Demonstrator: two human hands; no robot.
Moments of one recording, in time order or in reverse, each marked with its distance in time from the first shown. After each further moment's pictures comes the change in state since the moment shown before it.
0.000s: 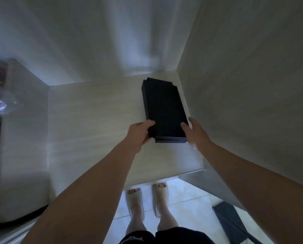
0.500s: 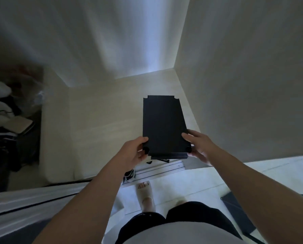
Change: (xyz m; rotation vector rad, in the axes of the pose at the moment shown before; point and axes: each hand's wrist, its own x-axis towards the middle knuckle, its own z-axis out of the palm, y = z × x) left_hand -0.140 -0.073 -0.086 -0.033 -0.173 -0.095; right_hand -0.147 0.050 0.015 0.654 -0.197 0.189
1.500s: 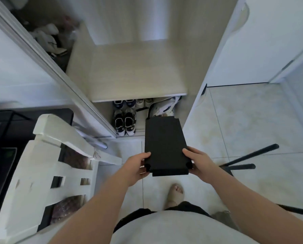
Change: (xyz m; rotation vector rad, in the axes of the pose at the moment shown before) left_hand -0.204 -0.384 0.083 -0.081 0.219 -0.063; right_hand -0.238 0.273 -0.176 -0.073 -0.159 0.088
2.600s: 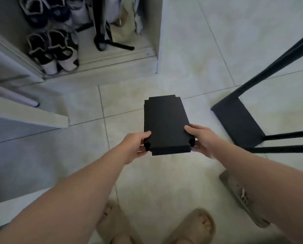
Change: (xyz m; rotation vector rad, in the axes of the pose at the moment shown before) left_hand 0.417 -0.330 -0.007 0.294 -0.048 -0.077; right_hand 0.319 0.401 -0.166 0.006 0.185 0.055
